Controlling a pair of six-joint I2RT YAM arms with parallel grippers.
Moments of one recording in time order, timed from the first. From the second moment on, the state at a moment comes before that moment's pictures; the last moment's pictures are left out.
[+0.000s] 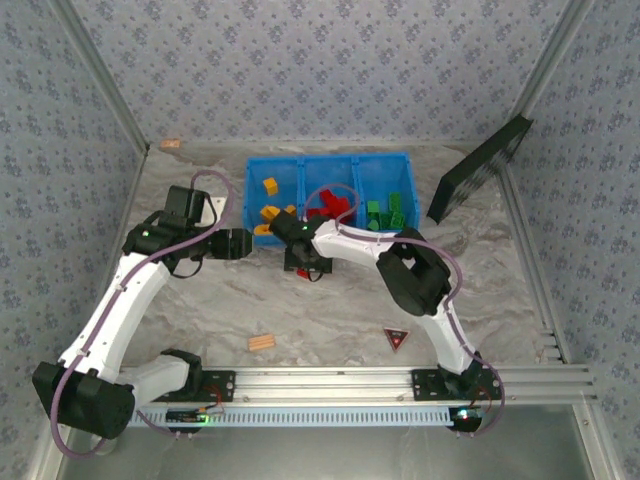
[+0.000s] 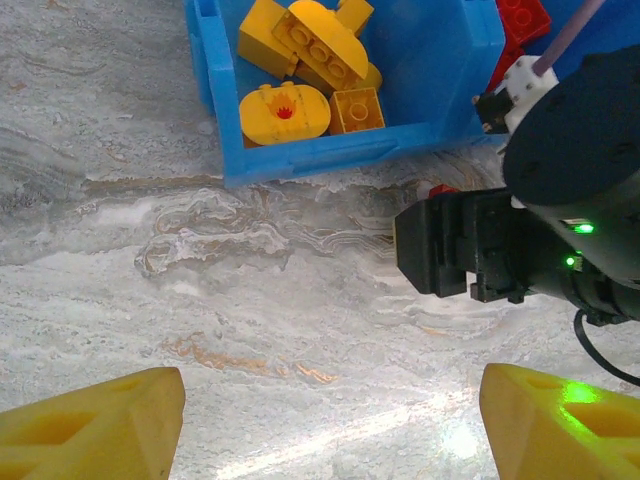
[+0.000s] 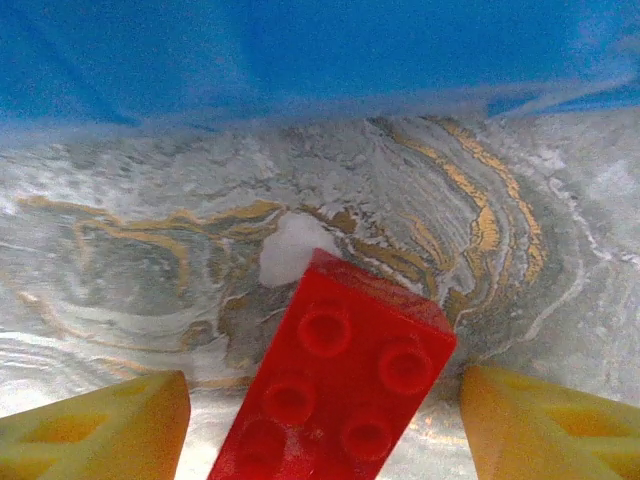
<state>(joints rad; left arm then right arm) -0.29 1.10 1.10 -0.95 0.18 -0.22 0.90 2.17 1.64 -0.82 0.17 0.91</state>
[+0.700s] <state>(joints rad) -0.29 1.10 1.10 -0.95 0.22 -0.24 0.94 1.99 1.46 -0.91 0.23 0.77</state>
